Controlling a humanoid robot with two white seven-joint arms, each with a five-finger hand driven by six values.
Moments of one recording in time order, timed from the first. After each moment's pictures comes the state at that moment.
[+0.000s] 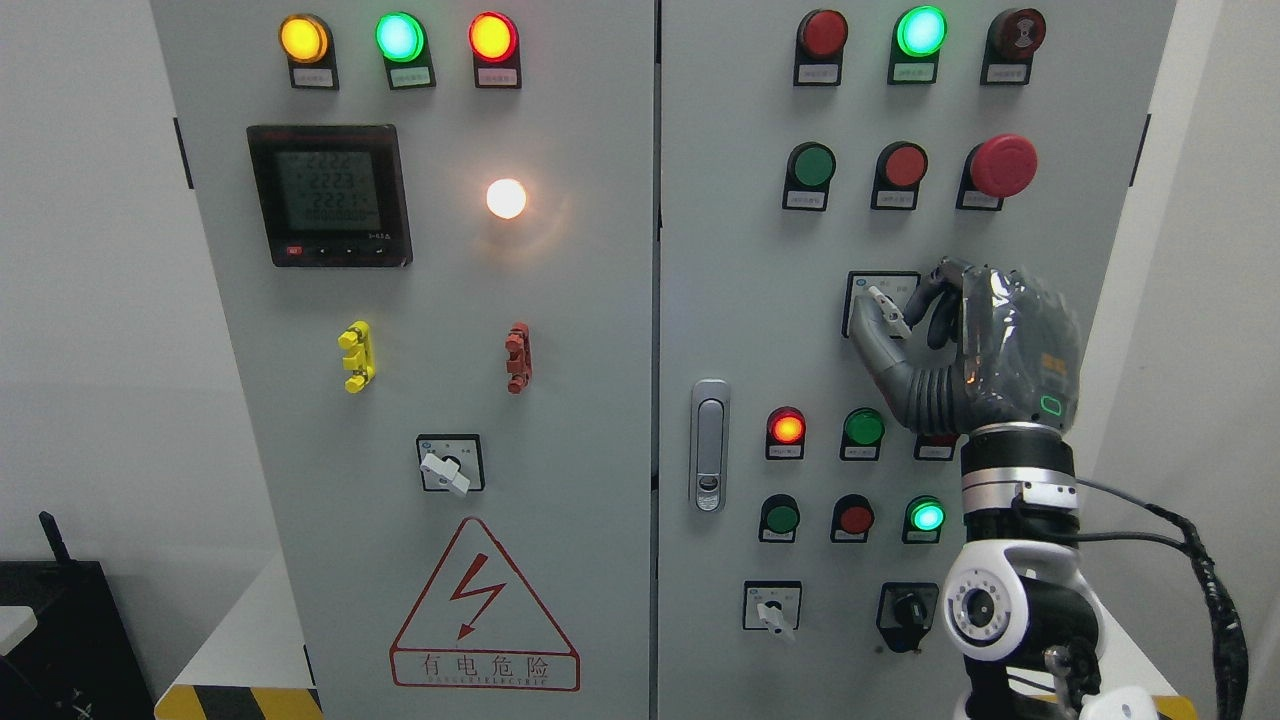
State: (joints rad) left arm 0.06 -0.08 0.00 0.00 0.04 -0.09 0.09; right arm -0.73 0.05 0.05 -1.79 1.09 0.31 0.05
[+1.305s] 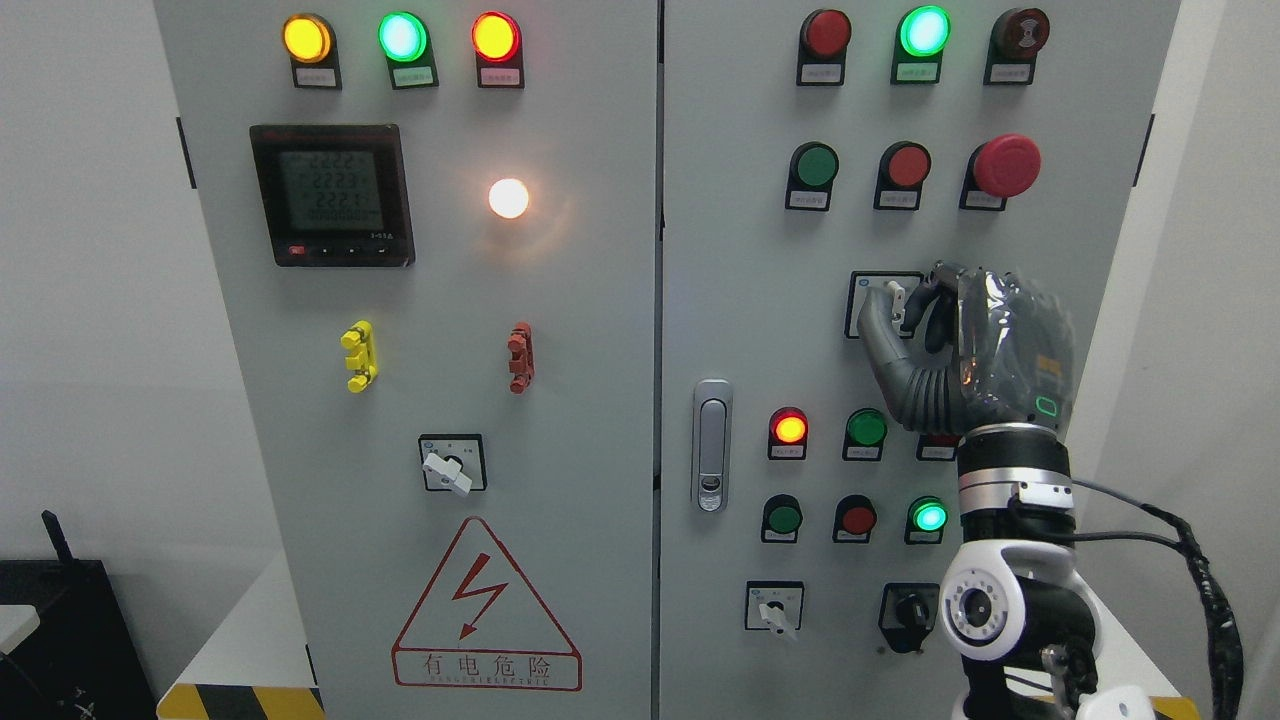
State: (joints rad) left arm 0.06 -0.08 0.00 0.00 0.04 -0.09 0.09; right arm -0.73 0.05 0.06 -1.78 1.09 0.31 0.05
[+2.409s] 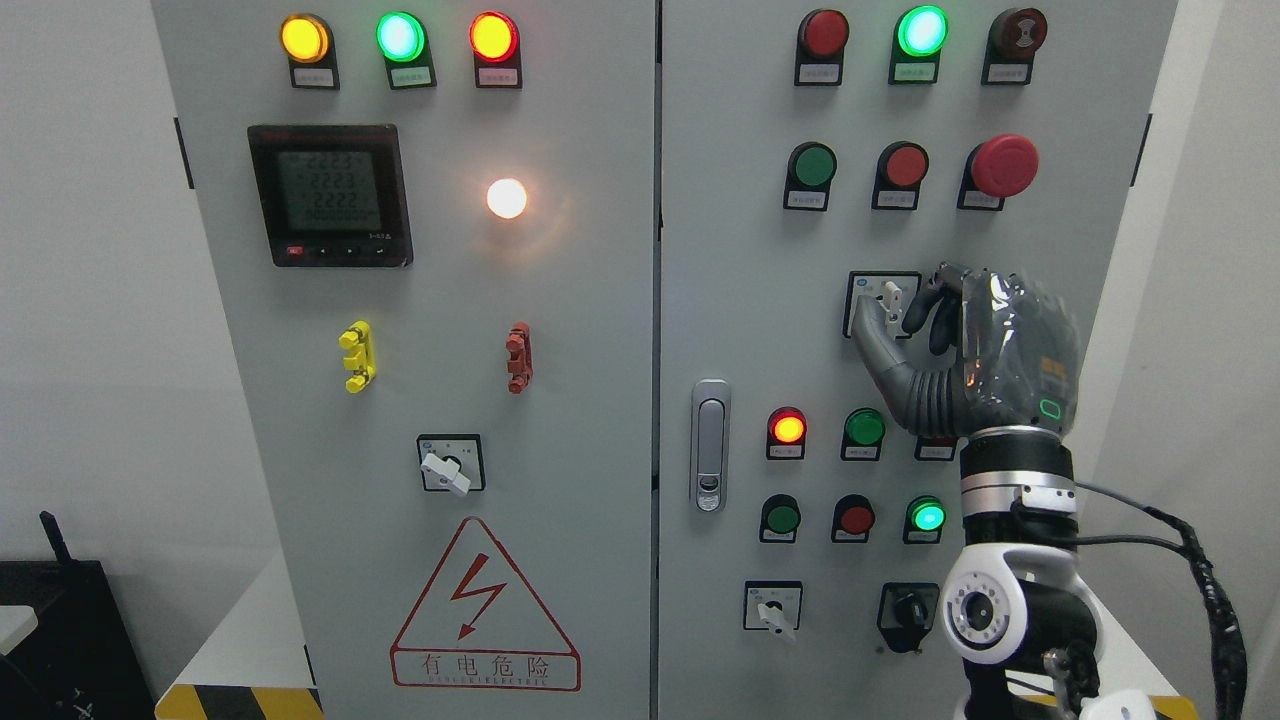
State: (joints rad) left arm 0.06 -0.08 0.00 0.00 0.04 -0.09 0.09; right arm -0.73 0.05 0.05 -1.79 1.09 0.31 0.05
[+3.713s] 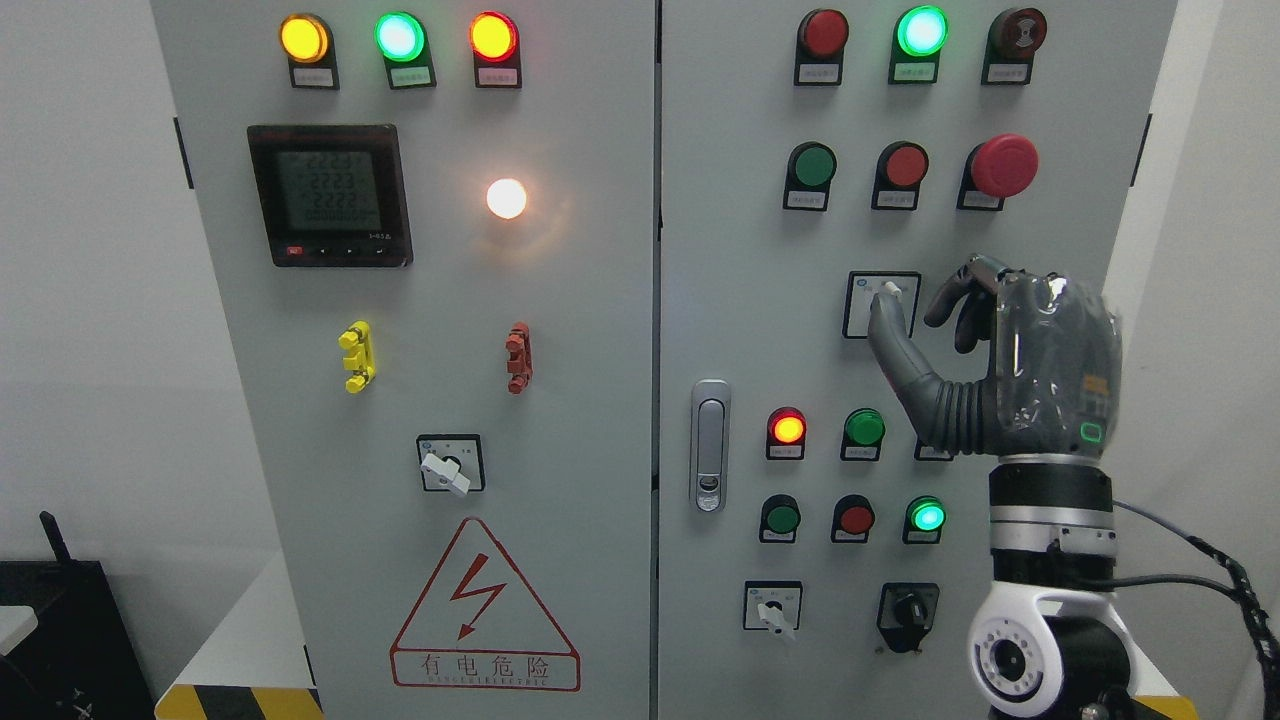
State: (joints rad) left arm 0.06 -0.08 0.00 0.00 0.04 -0.09 0.10; right arm -0.63 0.06 0.01 -1.90 1.08 0.07 -0.06
